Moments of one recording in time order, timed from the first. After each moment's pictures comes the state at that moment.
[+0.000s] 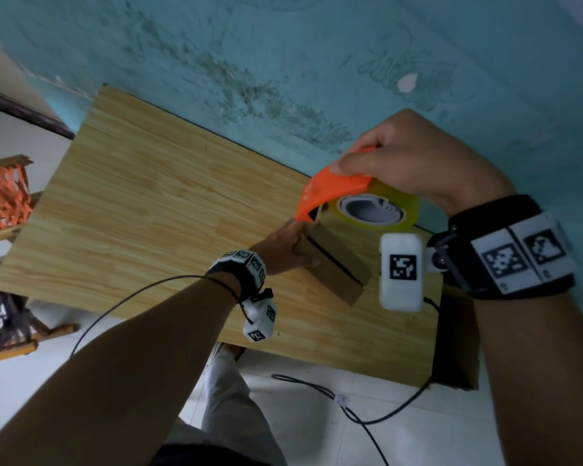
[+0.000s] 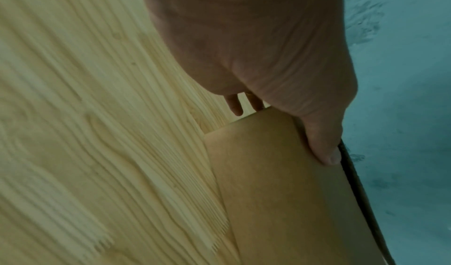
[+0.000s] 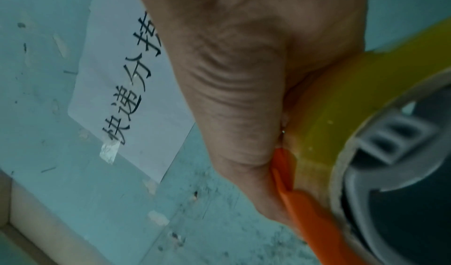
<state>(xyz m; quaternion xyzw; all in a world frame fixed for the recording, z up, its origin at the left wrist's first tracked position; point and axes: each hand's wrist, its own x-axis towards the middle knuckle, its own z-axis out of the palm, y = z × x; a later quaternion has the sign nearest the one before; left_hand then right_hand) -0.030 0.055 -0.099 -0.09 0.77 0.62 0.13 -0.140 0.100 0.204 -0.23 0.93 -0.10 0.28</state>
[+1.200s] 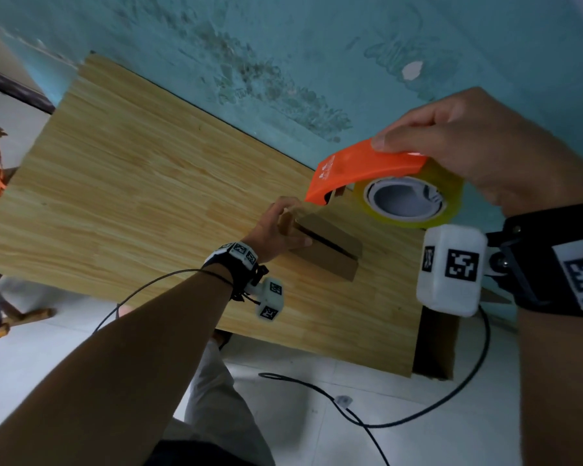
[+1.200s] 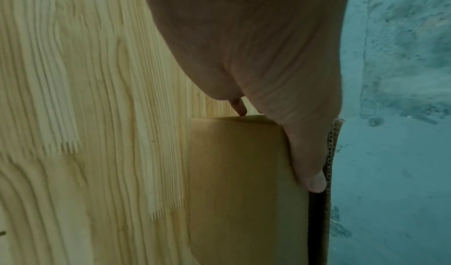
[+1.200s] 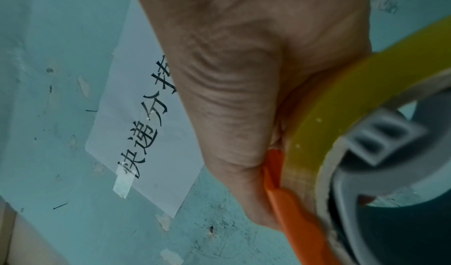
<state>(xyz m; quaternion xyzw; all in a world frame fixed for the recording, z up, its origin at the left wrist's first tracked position) -0.021 0.069 -0.120 -0.17 0.68 0.72 -0.01 -0.129 0.125 0.240 -0.21 0.92 -0.17 0.27</state>
